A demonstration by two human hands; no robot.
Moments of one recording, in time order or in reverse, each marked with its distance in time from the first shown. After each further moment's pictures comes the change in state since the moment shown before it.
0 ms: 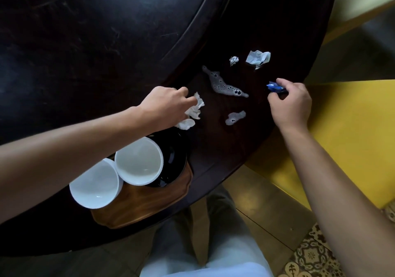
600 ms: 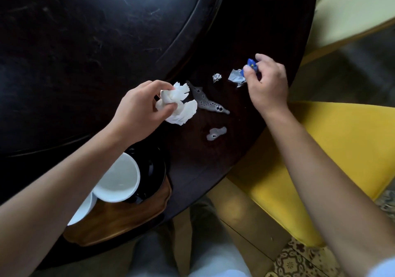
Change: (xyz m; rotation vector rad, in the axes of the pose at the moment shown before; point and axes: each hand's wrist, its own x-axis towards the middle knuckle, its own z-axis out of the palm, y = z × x) left_hand -0.009 0.007 -0.022 -0.825 0.454 -0.423; right_hand 0.072 -0.048 -0.005 -0.042 -0.040 -0.324
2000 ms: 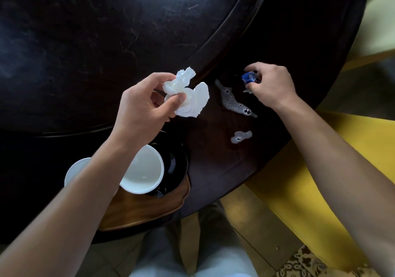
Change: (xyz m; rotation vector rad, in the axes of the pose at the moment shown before) left_hand -0.032 -0.005 -0.029 -0.389 0.225 -0.161; right_hand 0.021 -0.041 0.032 -0.140 -0.392 -0.082
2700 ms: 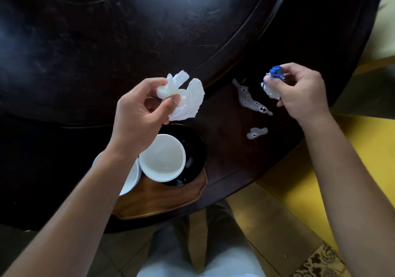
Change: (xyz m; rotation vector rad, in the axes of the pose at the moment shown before) left_hand -0.038 -0.009 -0.048 -0.046 0.114 0.016; right_hand -0.067 -0.033 -0.027 0.528 0.169 0.055
